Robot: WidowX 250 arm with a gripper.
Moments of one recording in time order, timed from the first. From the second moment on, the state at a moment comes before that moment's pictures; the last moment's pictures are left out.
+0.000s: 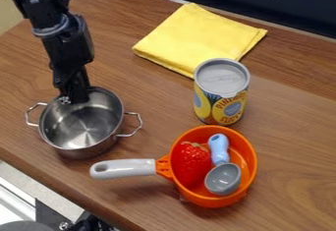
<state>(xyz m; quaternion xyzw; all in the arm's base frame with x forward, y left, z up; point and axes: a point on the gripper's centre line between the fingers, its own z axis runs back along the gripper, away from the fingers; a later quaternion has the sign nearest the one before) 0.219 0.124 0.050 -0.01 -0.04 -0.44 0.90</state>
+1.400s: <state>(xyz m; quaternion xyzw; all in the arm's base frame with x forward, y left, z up) 0.305 0.250 0.052 0.13 -0.09 -0.24 0.96</state>
